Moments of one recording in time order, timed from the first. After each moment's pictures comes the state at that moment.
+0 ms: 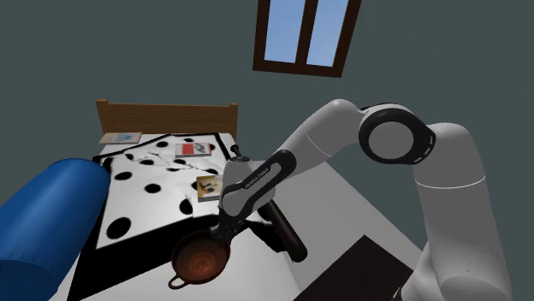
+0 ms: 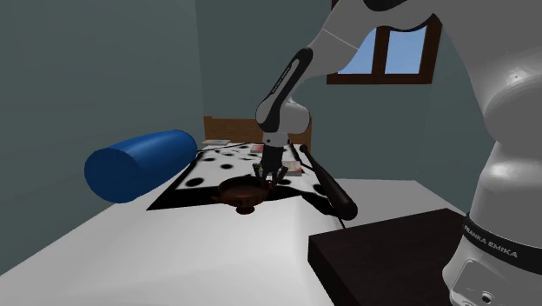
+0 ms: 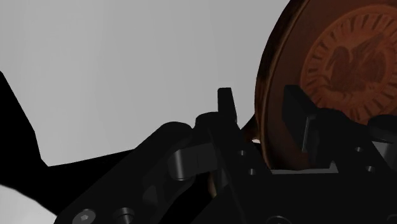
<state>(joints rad) 0.28 0.55 0.17 -2.02 0.16 2.57 0.28</state>
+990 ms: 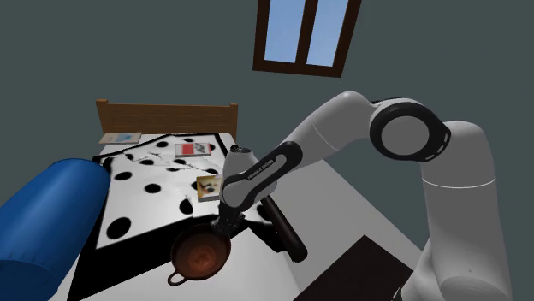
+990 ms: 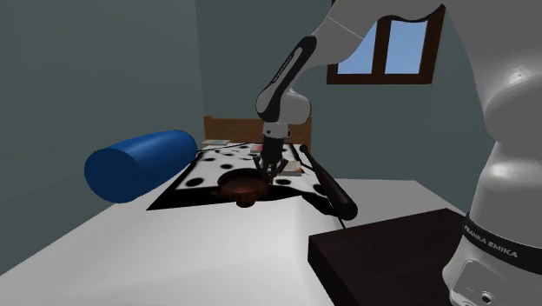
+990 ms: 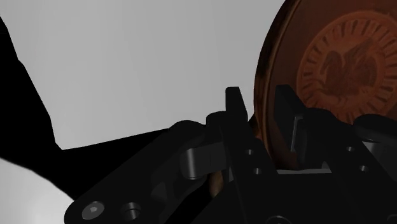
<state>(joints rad) 0.27 0.49 0.17 -2.03 0.16 2.52 0.29</state>
